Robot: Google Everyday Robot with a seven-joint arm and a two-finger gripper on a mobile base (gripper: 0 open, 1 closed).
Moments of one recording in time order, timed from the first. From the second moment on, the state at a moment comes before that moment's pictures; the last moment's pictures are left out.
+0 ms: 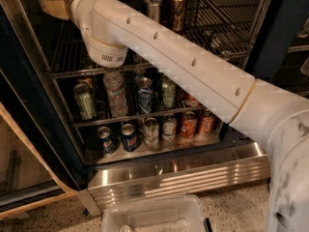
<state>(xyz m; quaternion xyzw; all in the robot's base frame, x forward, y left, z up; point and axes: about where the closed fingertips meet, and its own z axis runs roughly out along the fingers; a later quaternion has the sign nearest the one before) 0.753 0.200 1.032 -0.16 0.68 0.19 0.69</state>
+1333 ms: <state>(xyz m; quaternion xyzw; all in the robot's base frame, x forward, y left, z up) 0.786 0.204 1.027 -0.17 0.68 0.17 0.69</state>
